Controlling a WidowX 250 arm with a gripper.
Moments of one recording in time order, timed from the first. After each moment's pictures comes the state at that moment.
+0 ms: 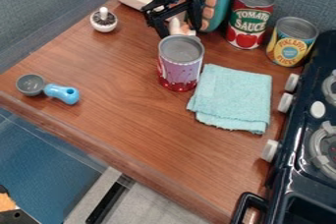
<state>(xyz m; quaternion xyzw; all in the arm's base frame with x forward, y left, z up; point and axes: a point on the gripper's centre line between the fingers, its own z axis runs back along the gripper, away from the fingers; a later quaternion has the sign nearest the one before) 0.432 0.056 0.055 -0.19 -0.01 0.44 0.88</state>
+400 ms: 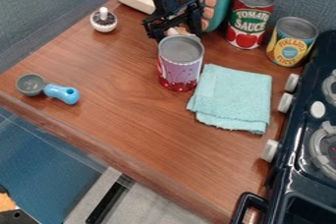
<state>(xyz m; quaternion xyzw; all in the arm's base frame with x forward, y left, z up) 0.426 0.054 0.035 -0.18 0.00 0.46 0.87</state>
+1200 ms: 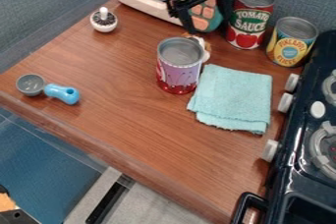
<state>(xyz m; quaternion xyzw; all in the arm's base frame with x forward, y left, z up) 0.416 0.003 0.108 -0.20 -0.10 0.41 0.88</state>
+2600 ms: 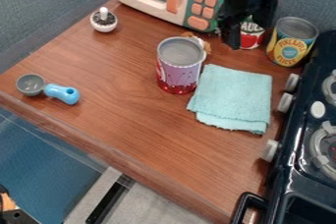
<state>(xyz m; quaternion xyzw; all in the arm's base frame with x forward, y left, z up) 0.413 -0.043 0.110 -0.12 -0.13 0.56 0.81</state>
